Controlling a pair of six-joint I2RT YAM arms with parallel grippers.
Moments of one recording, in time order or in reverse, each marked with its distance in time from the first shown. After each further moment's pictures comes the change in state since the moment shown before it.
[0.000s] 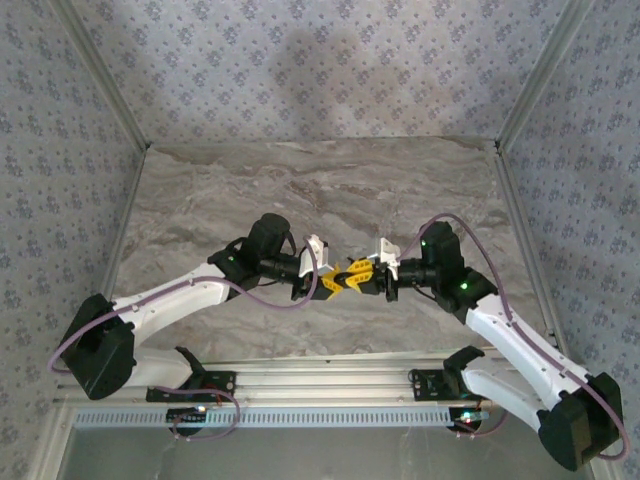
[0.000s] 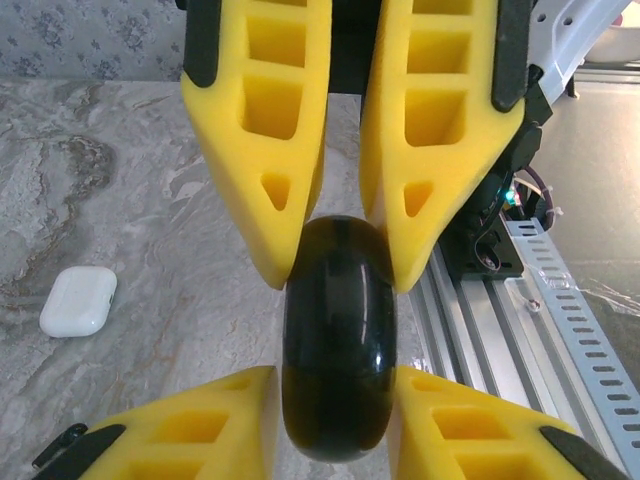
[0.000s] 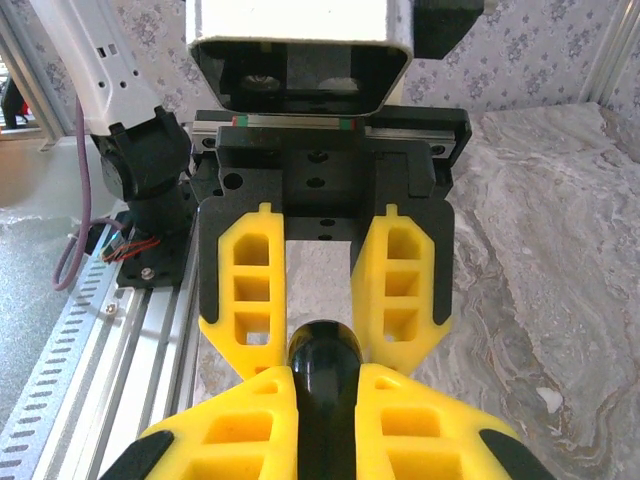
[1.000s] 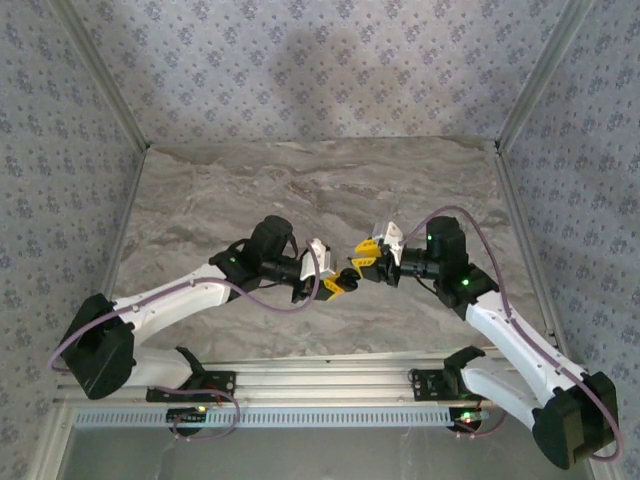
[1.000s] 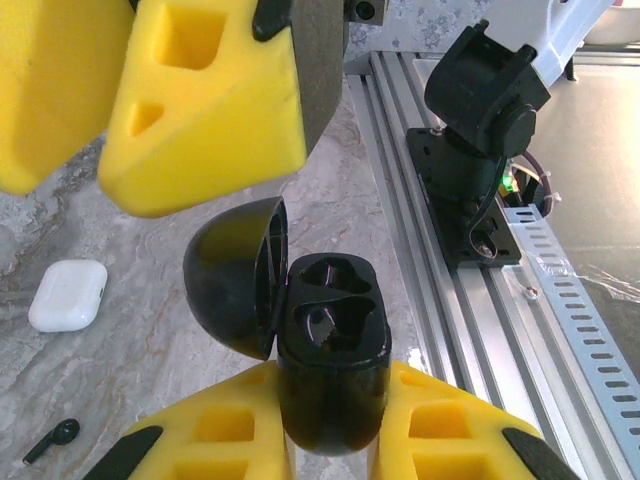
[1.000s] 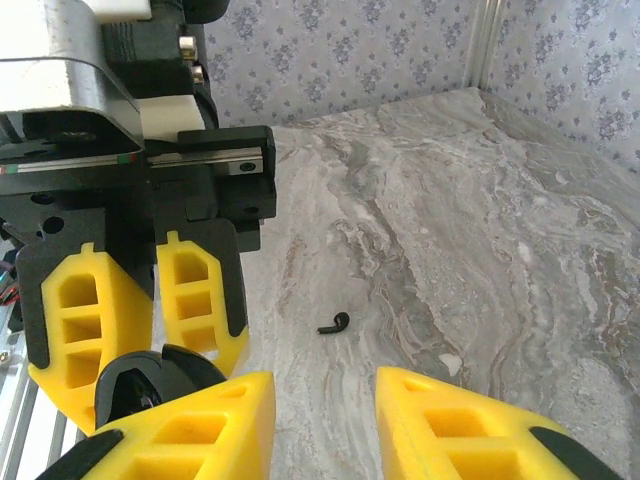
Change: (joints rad) left arm -0.016 0.001 0.002 -0.024 -0.018 0.027; right arm -0.065 0.019 0.001 0.087 0.135 0.106
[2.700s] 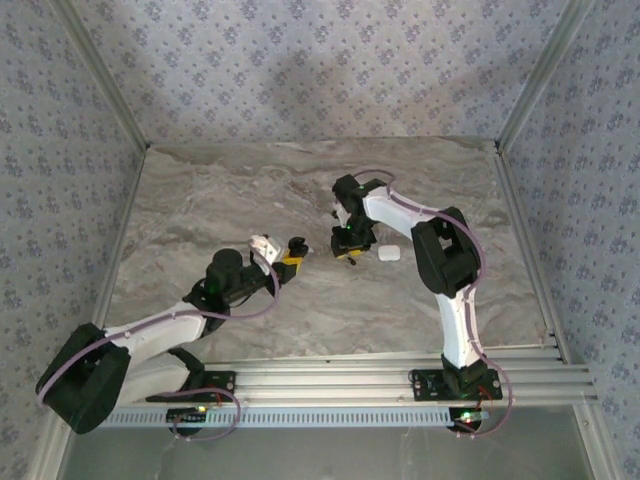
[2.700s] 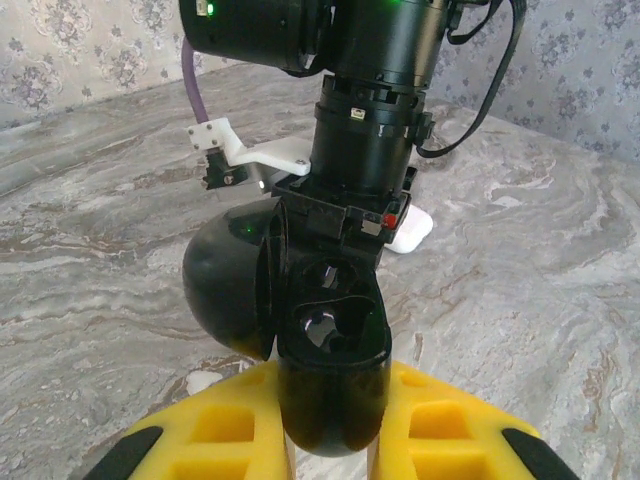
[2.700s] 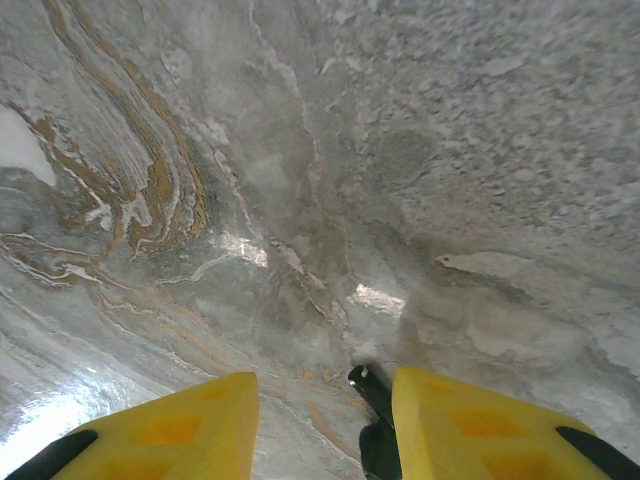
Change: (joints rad) left arm 0.178 -0.200 -0.505 0.642 -0.480 -0.414; right arm 0.112 1.195 0.971 -0.898 0.581 0.489
